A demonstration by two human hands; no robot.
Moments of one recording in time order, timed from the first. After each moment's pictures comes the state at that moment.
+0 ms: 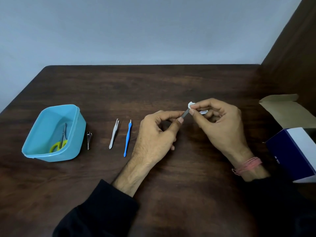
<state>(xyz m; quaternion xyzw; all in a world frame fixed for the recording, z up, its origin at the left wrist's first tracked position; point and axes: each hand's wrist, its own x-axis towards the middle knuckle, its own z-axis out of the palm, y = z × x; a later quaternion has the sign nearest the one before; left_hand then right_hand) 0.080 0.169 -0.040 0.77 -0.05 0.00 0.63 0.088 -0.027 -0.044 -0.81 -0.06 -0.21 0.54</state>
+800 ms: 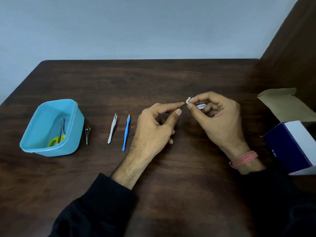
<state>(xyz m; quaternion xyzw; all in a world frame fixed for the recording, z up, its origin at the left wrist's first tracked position) 0.079 0.169 -0.038 0.77 -0.05 0.01 0.63 0.087 -0.026 -0.042 -0.81 -0.07 -0.23 0.53</state>
